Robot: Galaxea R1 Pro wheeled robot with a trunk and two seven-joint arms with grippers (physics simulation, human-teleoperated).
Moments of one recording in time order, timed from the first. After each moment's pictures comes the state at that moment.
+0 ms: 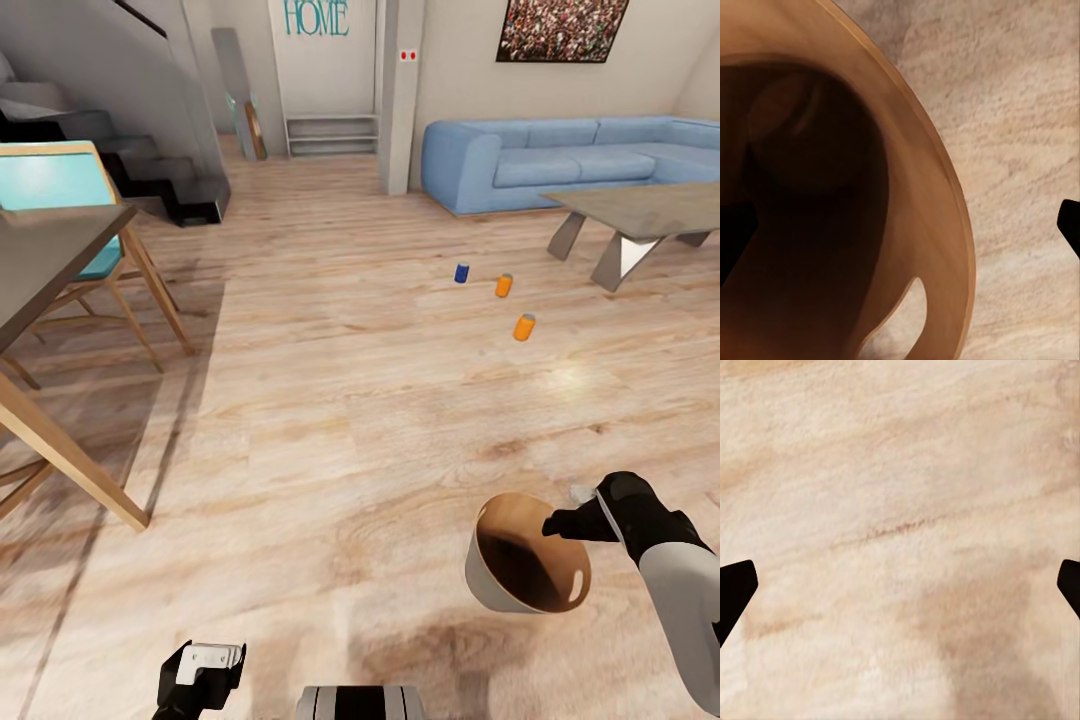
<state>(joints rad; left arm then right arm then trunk) -0.01 0.05 -0.01 -1.04 -0.01 -0.06 -0.01 -0.90 -0.31 -0.23 -0.51 0.41 0.90 0.44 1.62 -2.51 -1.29</state>
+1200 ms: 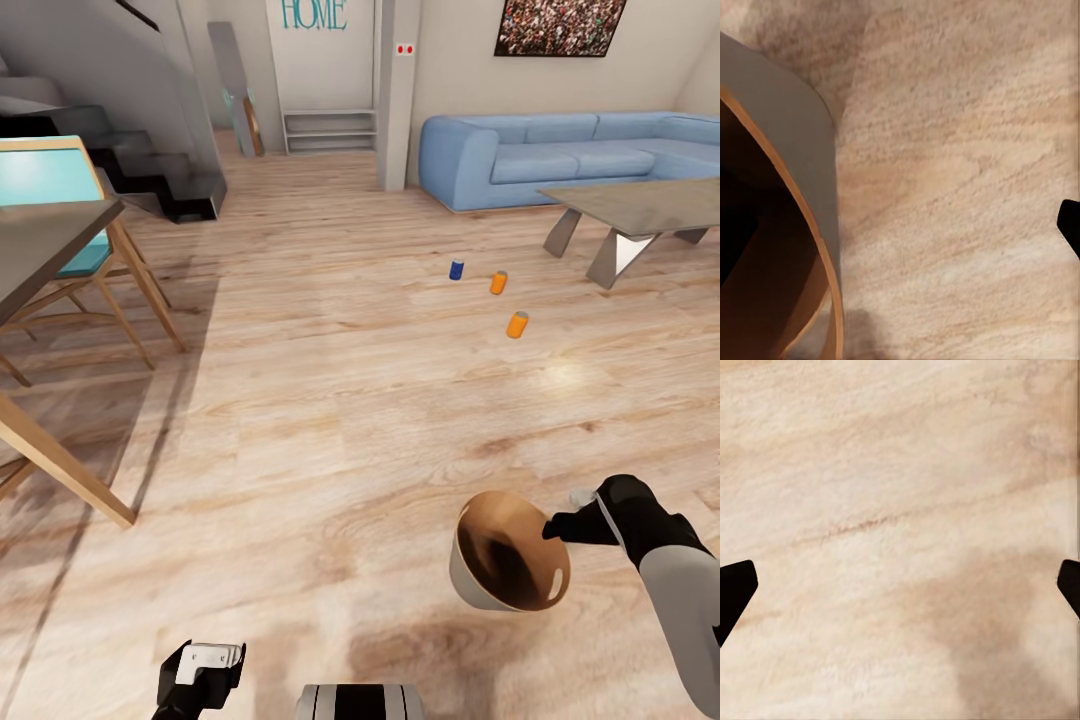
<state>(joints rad) -0.01 0.05 -0.01 -1.04 -0.01 -0.06 -0.01 -0.89 -0.31 -0.23 -0.51 0.41 0.90 0.44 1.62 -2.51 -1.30</state>
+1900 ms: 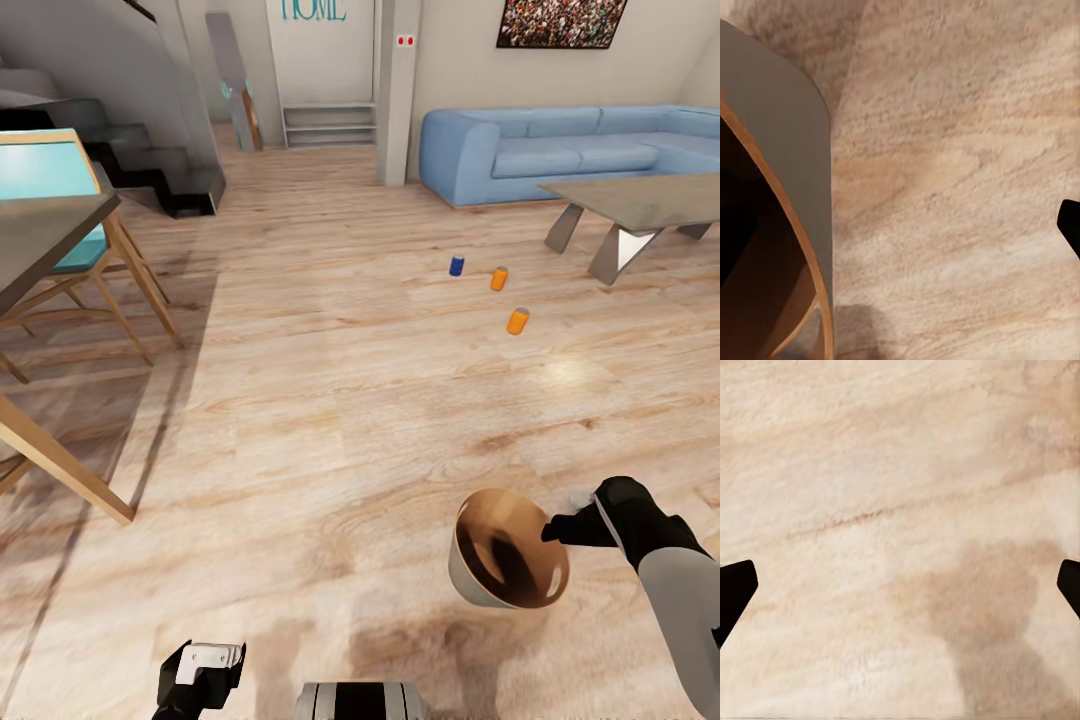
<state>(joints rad) -0.01 0.05 -0.01 -1.04 -0.01 -0.06 -0.01 -0.88 -0.31 -0.22 -0.51 0.40 0.90 0.44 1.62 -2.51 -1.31</state>
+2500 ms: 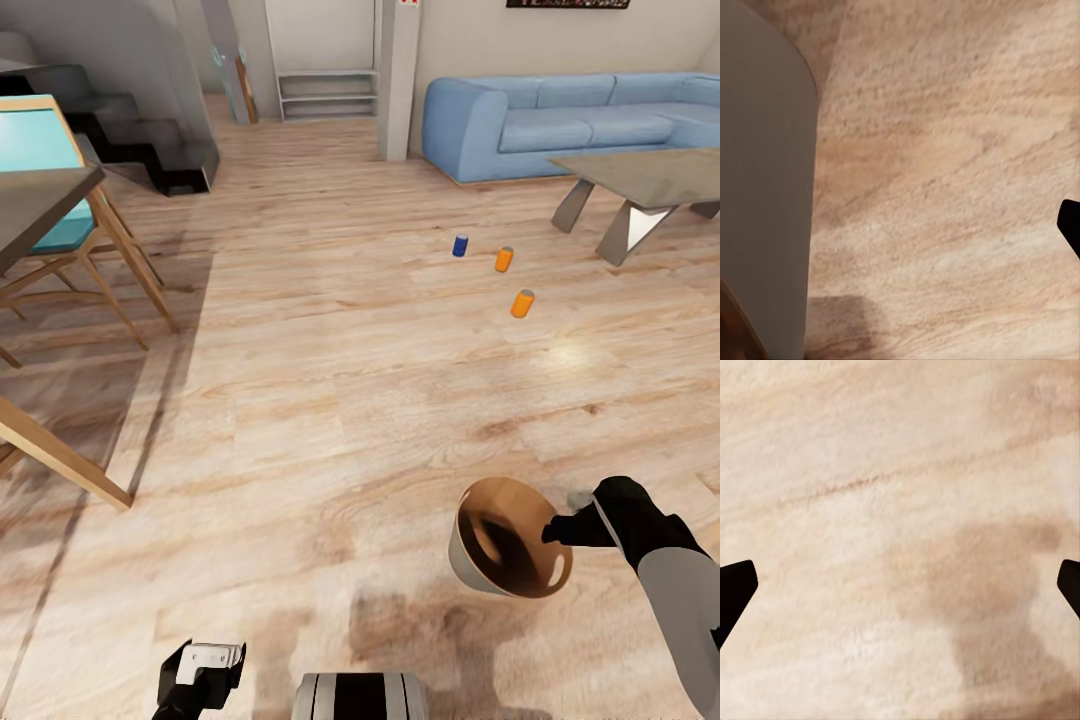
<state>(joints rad) -0.01 0.05 -0.01 -1.04 -0.01 -0.06 -0.01 -0.88 -0.31 -0.20 -0.51 0.41 0.90 0.44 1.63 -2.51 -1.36</state>
